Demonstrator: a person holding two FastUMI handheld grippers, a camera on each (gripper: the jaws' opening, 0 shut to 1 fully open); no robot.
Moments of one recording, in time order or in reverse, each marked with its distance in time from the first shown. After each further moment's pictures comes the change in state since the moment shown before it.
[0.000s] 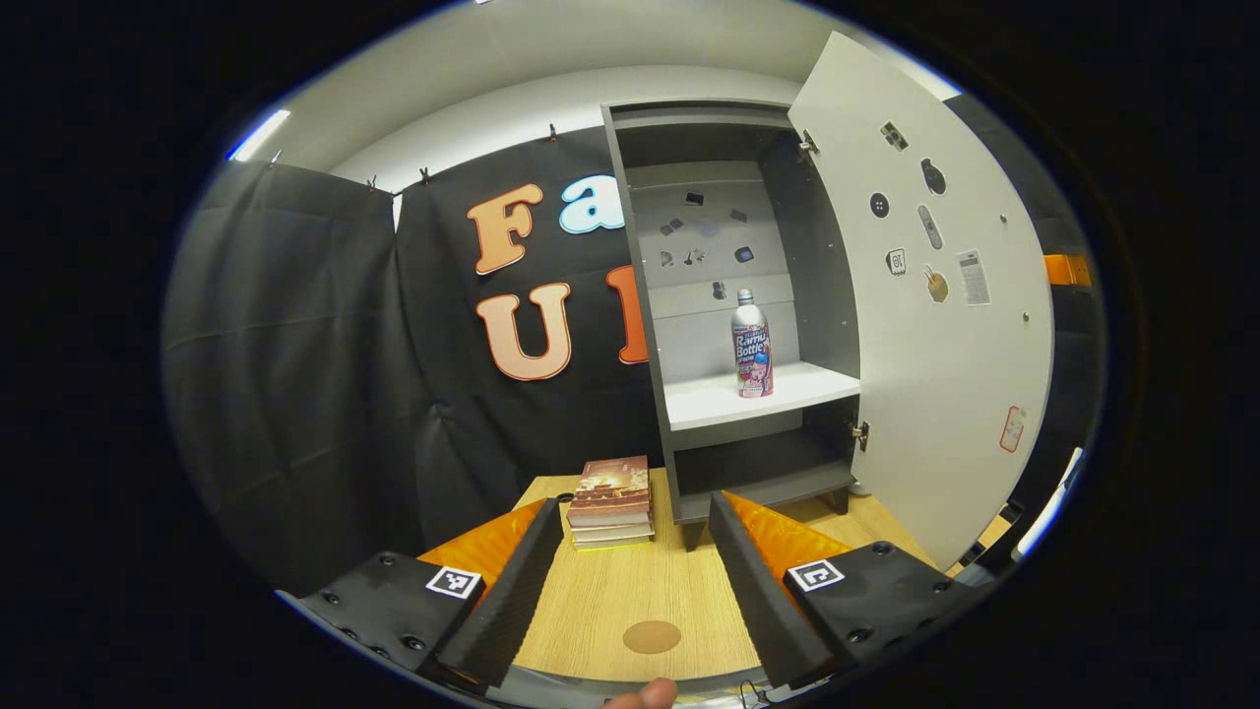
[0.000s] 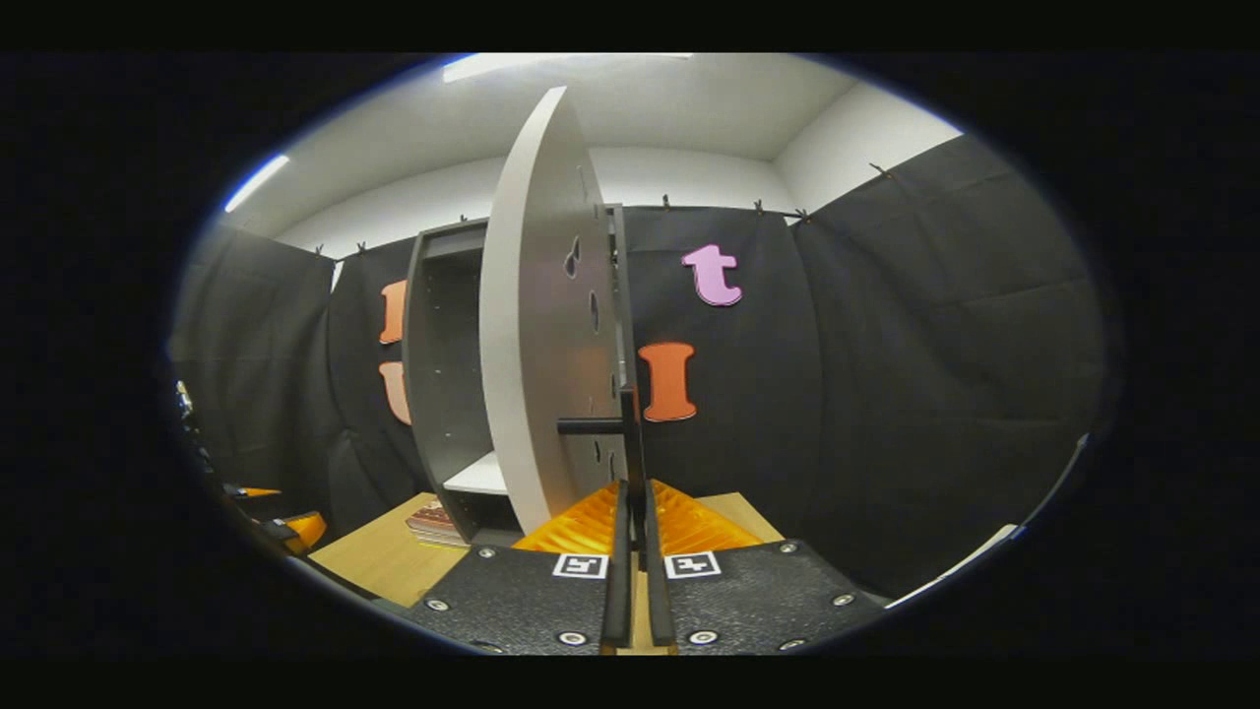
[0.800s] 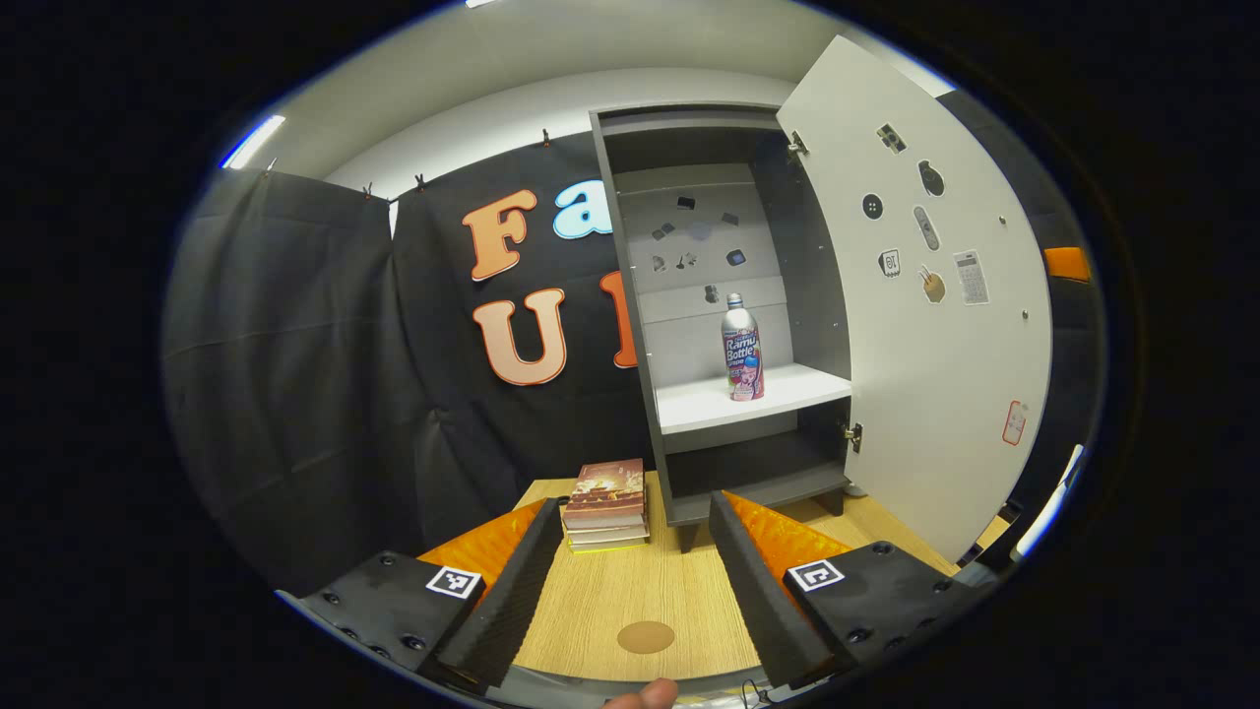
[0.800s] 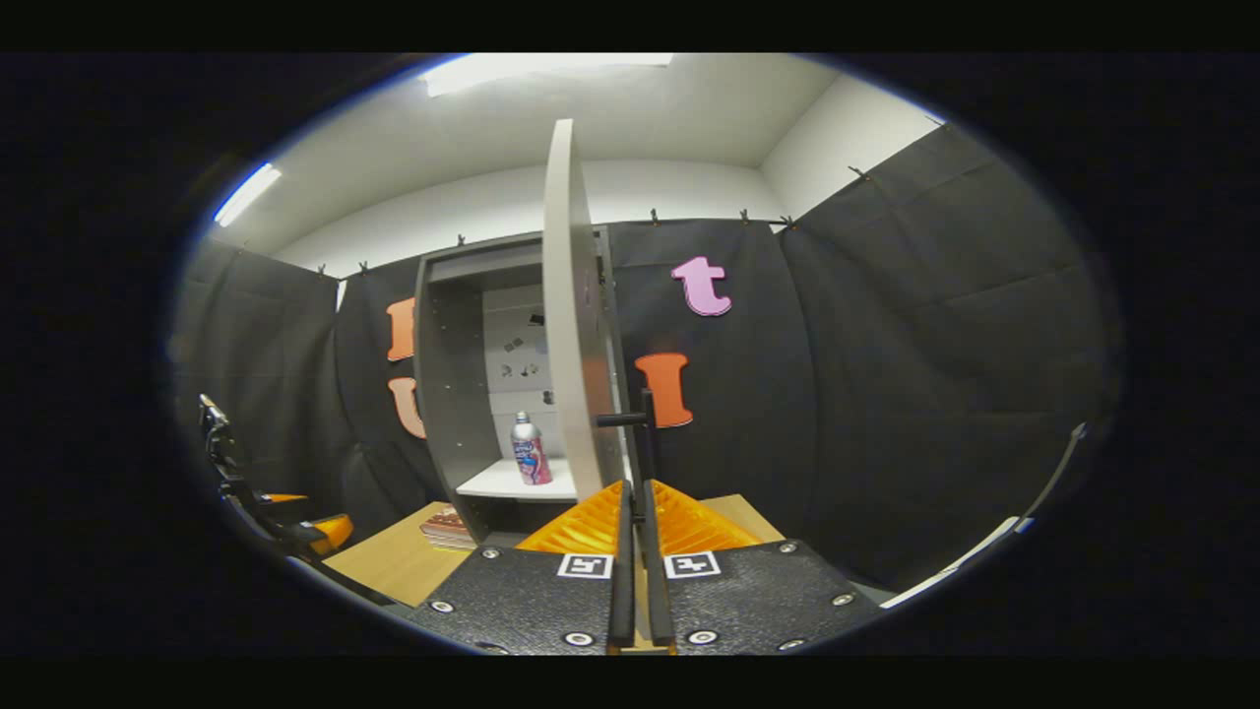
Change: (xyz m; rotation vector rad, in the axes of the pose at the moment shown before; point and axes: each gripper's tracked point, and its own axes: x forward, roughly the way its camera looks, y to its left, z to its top) left arm -0.001 -0.017 0.011 0.016 -0.025 -0.014; right arm -0.033 0.007 0.006 0.051 -0.053 0.020
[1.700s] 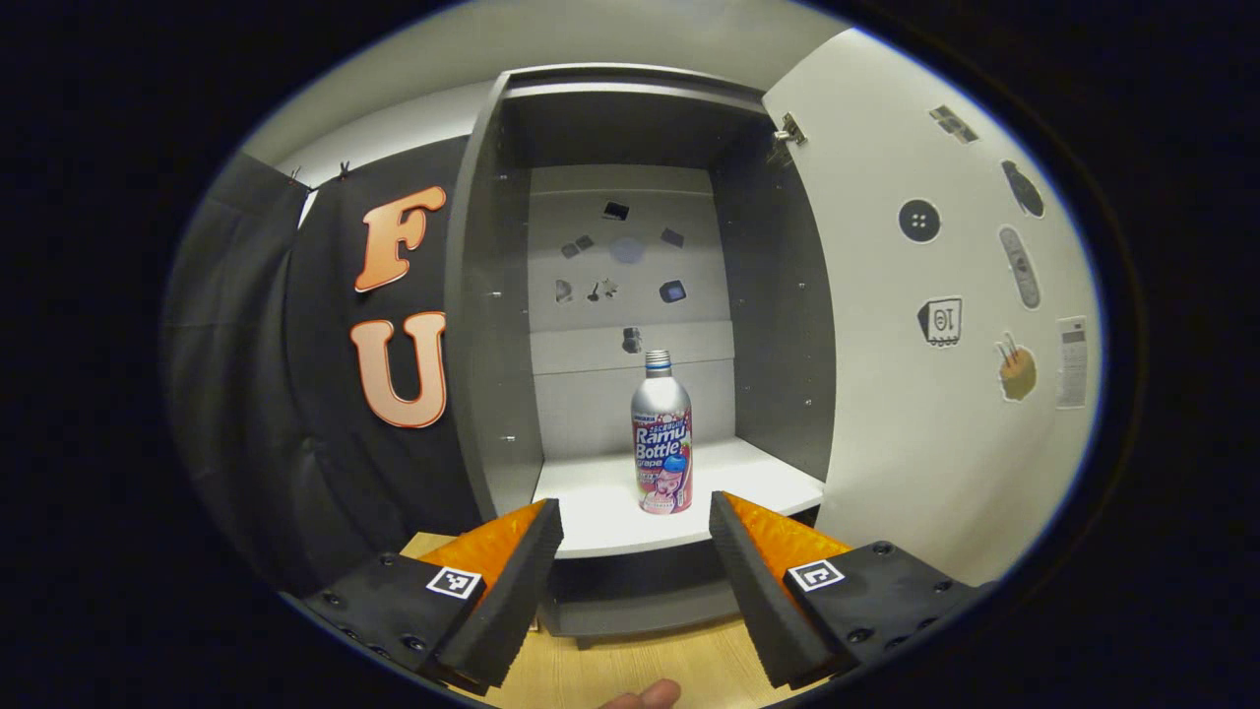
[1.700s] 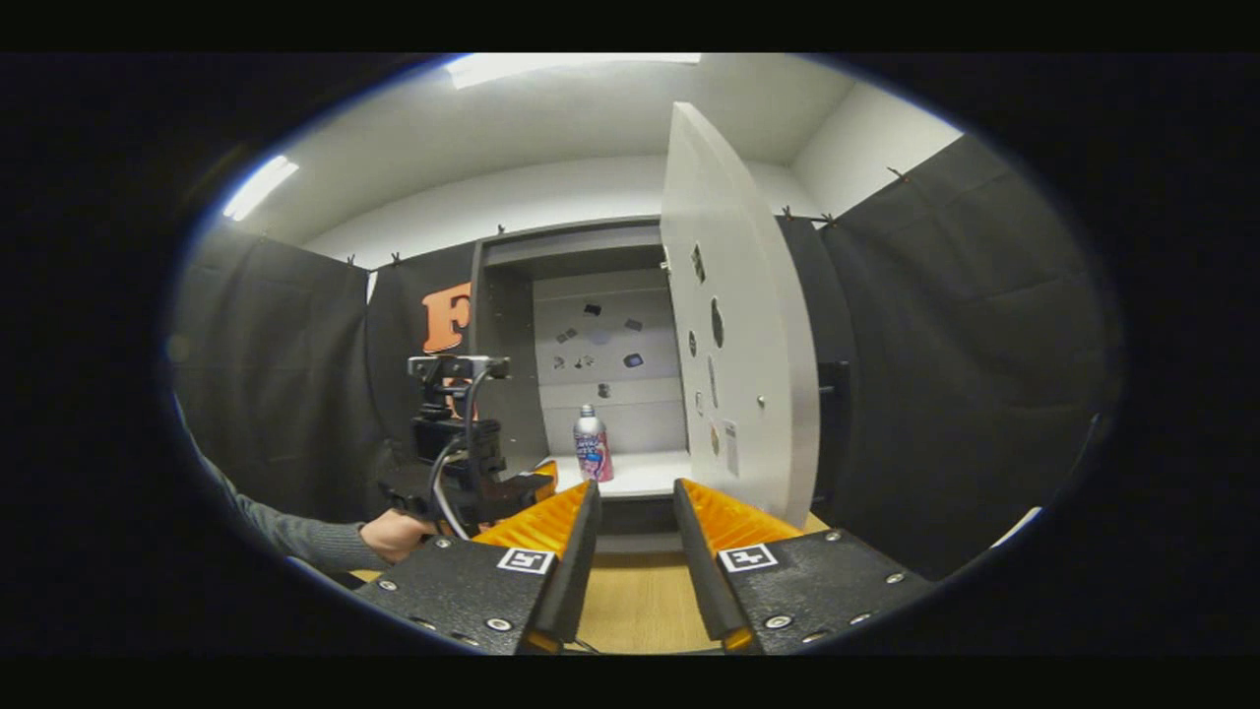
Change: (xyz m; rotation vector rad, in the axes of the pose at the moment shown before) left arm 0.231 -0.125 0.079 -0.086 -0.094 -0.212; right arm 0.047 0.073 -0.021 -0.034 0.005 0.055
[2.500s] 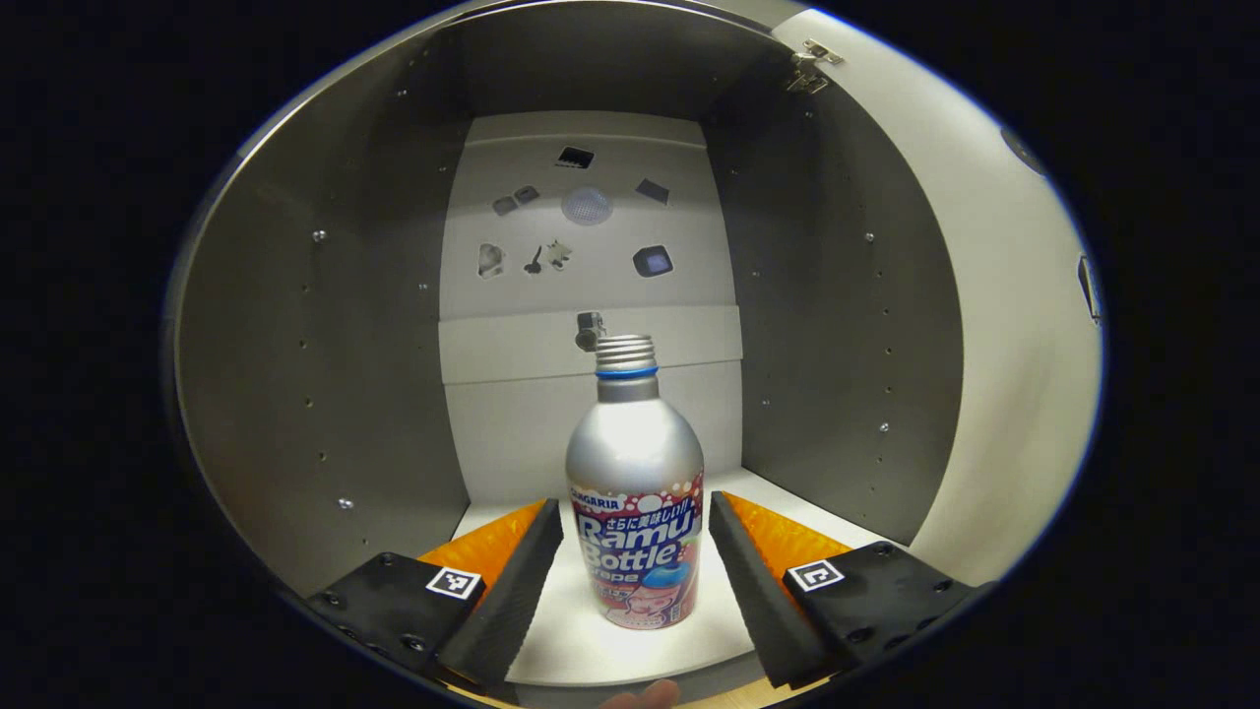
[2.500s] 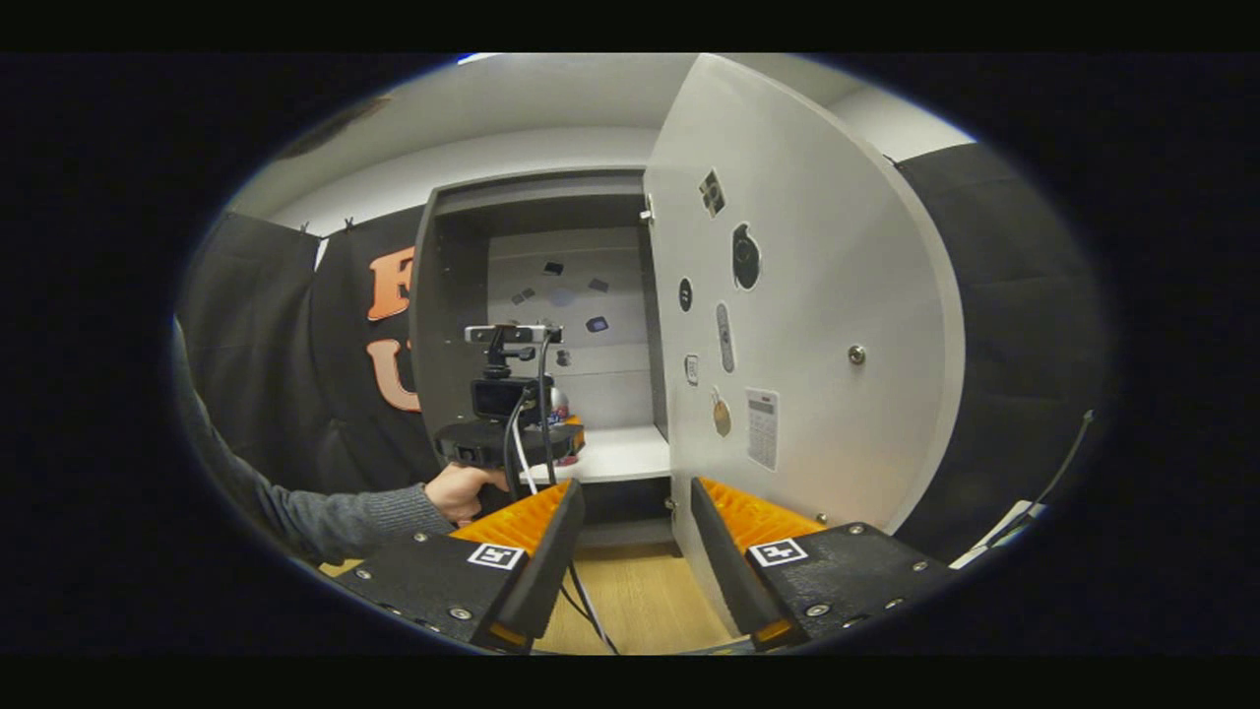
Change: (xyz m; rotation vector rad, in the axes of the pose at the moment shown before) left arm 0.175 -0.027 -0.012 0.007 -0.016 -0.071; right arm 0.054 -0.001 -0.040 -0.005 0.133 -0.140
